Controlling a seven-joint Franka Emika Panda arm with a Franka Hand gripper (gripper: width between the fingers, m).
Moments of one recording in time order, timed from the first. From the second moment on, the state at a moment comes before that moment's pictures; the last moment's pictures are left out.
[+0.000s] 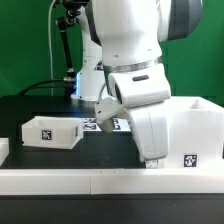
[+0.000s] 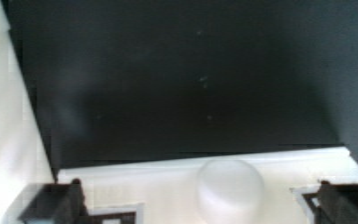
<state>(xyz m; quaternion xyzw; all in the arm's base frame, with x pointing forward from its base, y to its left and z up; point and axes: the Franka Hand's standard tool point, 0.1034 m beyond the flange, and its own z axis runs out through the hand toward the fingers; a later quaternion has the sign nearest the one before) 0.603 0.036 0.024 -0.70 -0.71 -0.04 0.10</state>
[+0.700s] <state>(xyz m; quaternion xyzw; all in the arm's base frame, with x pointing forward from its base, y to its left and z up) 0.589 -0.053 0.039 -0.74 -0.67 -0.04 0.07</state>
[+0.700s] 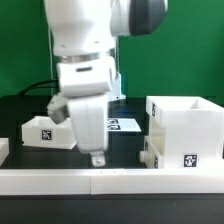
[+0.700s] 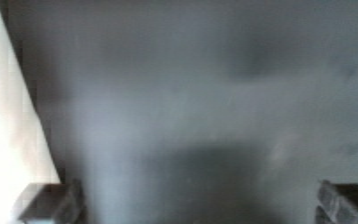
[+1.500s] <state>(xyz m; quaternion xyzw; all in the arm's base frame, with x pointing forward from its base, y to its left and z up) 0.539 -0.082 0.065 -0.77 -0.63 -0.04 0.04</state>
